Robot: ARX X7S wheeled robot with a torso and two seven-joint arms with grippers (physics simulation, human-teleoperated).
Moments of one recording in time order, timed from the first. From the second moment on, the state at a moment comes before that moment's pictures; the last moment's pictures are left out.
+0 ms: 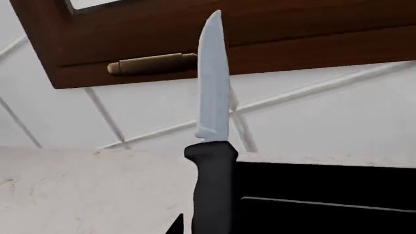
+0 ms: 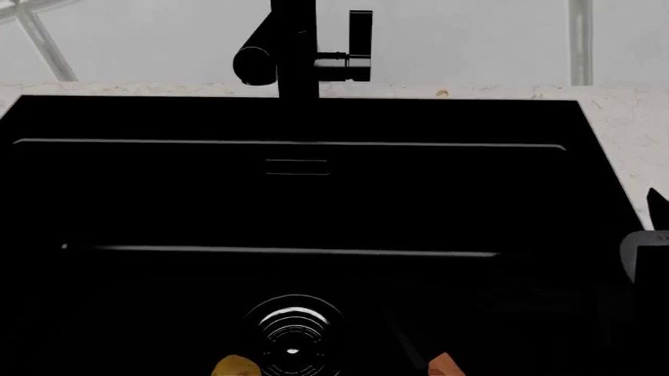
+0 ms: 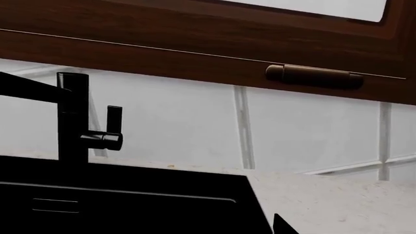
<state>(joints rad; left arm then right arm) -1.26 -0.86 0.21 0.14 -1.31 -1.33 -0.78 0.39 0.97 -0.34 -0.52 0.94 0.32 0.64</state>
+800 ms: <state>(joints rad) -1.15 -0.66 0.62 0.02 -1.28 -1.41 -0.49 0.37 0.96 -0.33 -0.50 0.93 0.29 0.62</state>
